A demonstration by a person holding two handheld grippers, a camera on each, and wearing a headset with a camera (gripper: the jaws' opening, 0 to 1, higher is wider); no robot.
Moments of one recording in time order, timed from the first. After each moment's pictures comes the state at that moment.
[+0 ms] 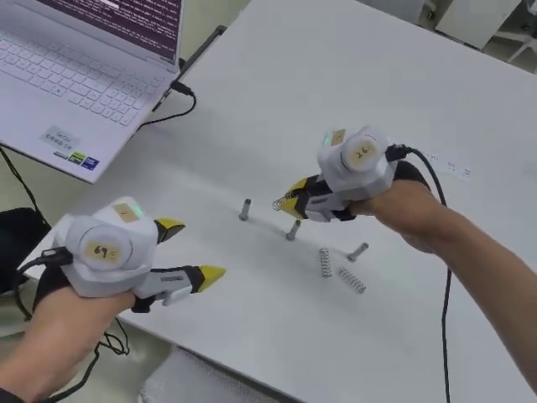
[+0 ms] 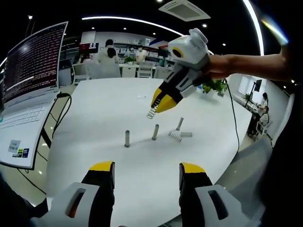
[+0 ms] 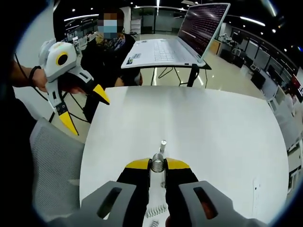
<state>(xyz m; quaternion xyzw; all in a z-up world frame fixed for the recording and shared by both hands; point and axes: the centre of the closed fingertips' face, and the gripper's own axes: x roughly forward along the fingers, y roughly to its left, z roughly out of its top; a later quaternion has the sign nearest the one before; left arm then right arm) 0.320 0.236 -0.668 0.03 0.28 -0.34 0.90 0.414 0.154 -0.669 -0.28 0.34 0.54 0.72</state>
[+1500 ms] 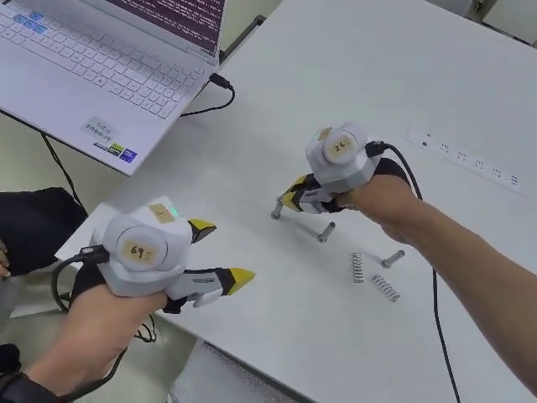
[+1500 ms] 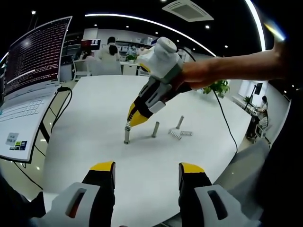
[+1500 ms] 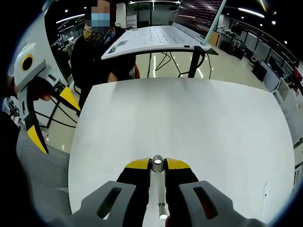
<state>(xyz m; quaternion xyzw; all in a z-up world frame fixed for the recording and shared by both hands) 0.319 0.240 -0.678 0.01 0.29 -0.34 0.89 0.442 0.195 -0.723 -0.27 0.38 0.53 0.71</state>
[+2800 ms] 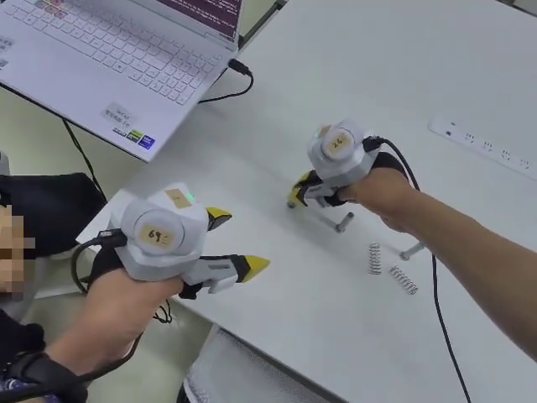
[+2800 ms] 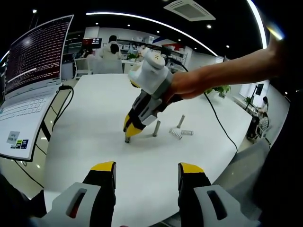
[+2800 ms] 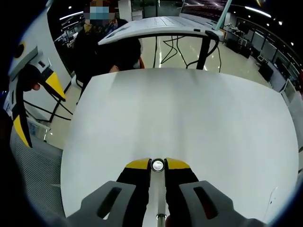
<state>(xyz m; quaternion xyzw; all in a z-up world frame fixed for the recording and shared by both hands) 0.319 0.243 -0.678 0.01 0.30 -0.33 0.89 0.442 0.206 -0.764 -0.29 0.39 0.55 0.69</state>
